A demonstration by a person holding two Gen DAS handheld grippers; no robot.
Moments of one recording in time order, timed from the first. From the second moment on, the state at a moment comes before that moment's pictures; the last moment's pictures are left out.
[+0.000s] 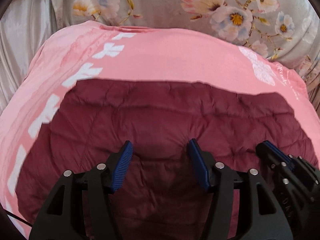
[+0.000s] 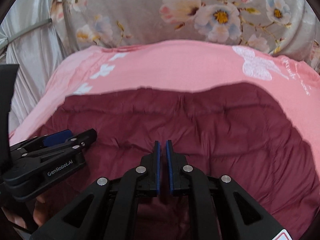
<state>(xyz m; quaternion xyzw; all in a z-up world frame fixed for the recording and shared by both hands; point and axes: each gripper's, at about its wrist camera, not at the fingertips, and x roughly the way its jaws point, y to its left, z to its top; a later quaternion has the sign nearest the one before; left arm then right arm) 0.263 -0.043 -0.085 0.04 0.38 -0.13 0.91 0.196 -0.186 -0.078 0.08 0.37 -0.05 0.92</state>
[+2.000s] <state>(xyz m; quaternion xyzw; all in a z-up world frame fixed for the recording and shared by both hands) 0.186 0.163 -0.112 -0.23 0.40 -0.03 0.89 0.116 -0.130 -0.082 0.12 0.38 -0.02 0.92</state>
